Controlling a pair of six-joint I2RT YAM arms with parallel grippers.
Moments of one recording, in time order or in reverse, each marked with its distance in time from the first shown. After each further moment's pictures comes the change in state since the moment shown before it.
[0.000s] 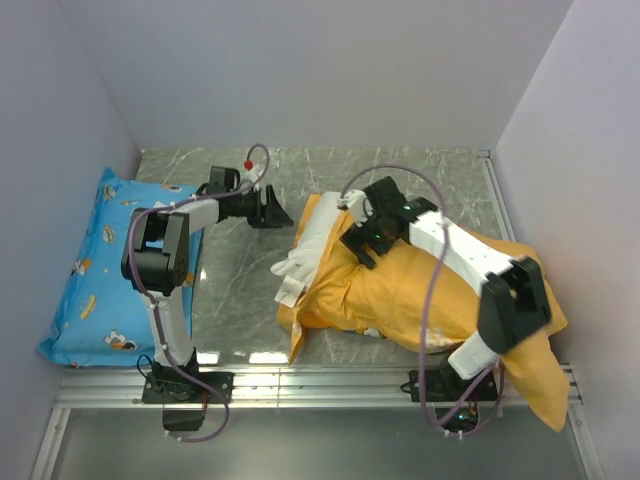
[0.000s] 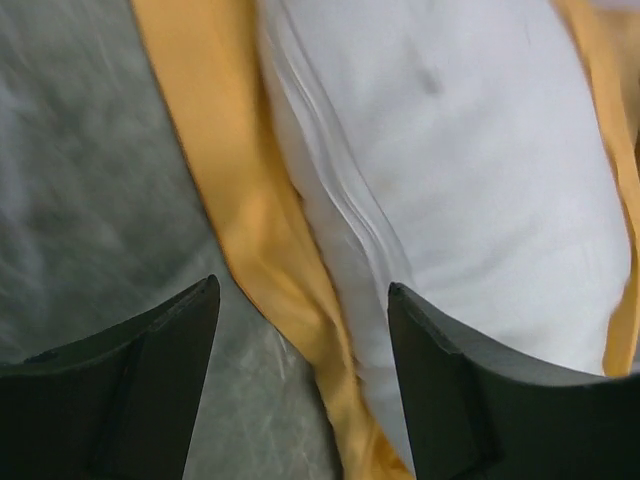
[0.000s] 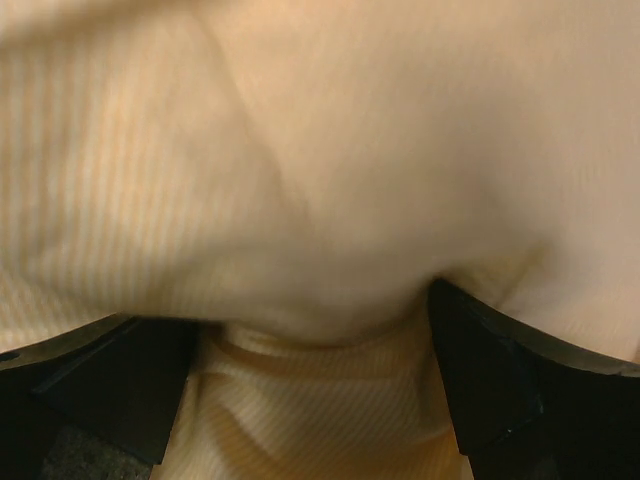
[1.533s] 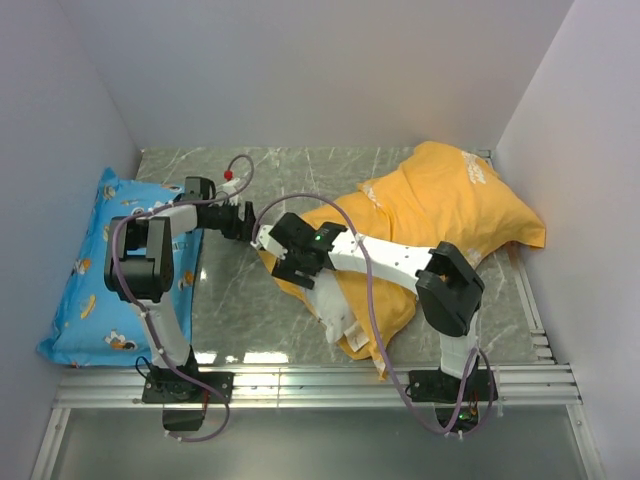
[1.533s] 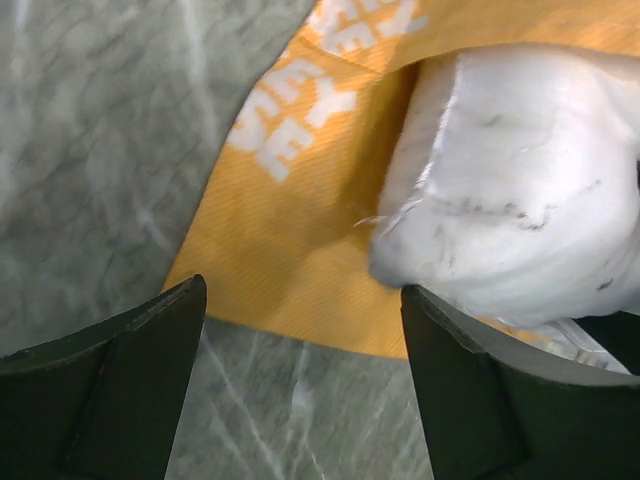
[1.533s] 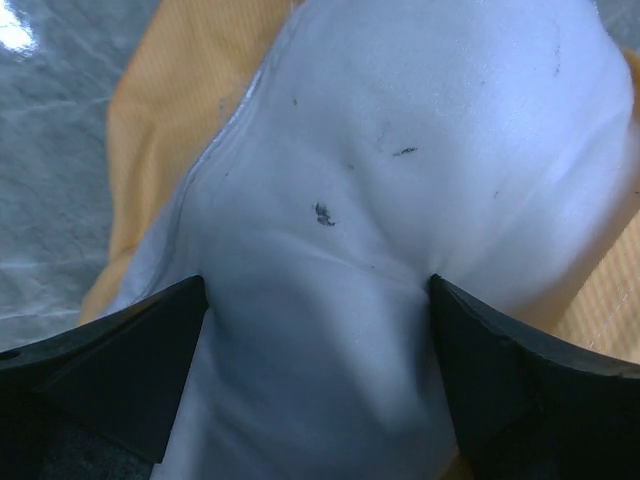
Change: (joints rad) left arm 0.122 -0.094 -0.122 -0.202 -0.069 0.437; right arm 0.466 0.363 0.333 0.015 0.282 -0.032
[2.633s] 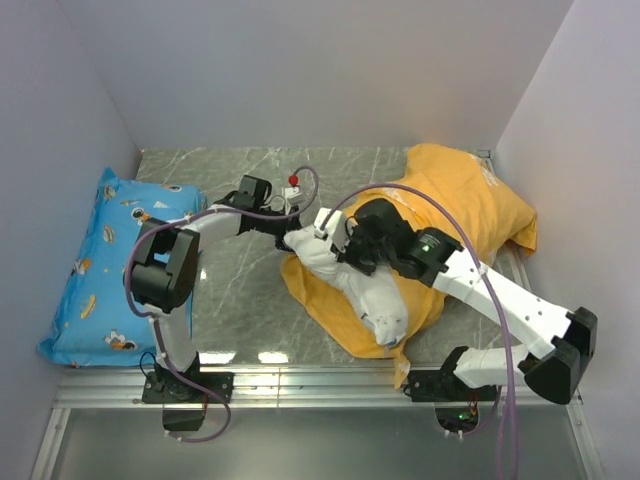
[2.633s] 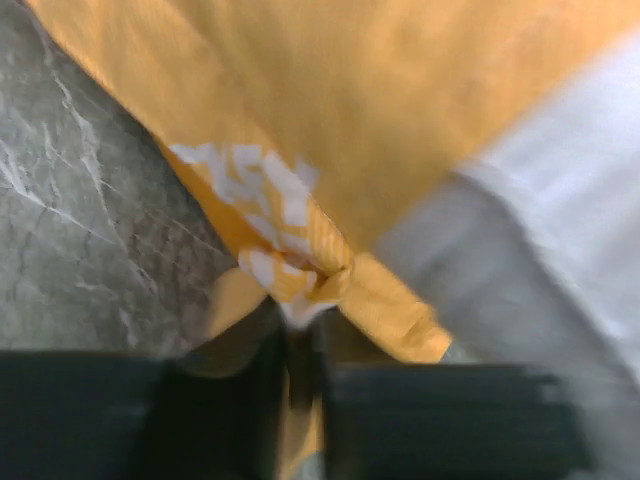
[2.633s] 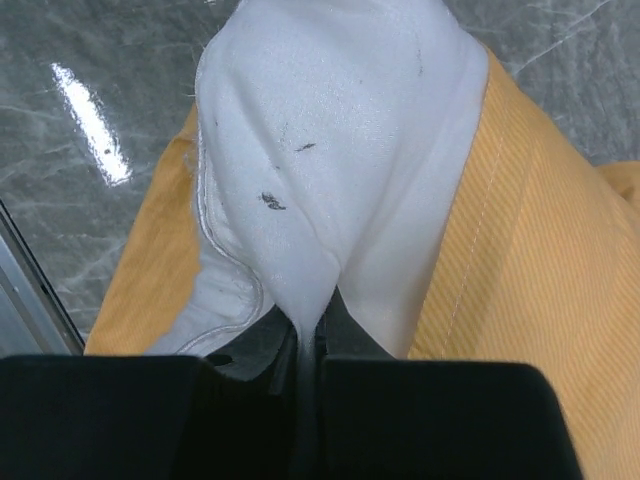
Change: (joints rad) left arm -0.321 -0.057 0.003 0.086 0.266 0.188; right arm -0.133 -0.632 -0.288 -0.035 -0.260 -0.041
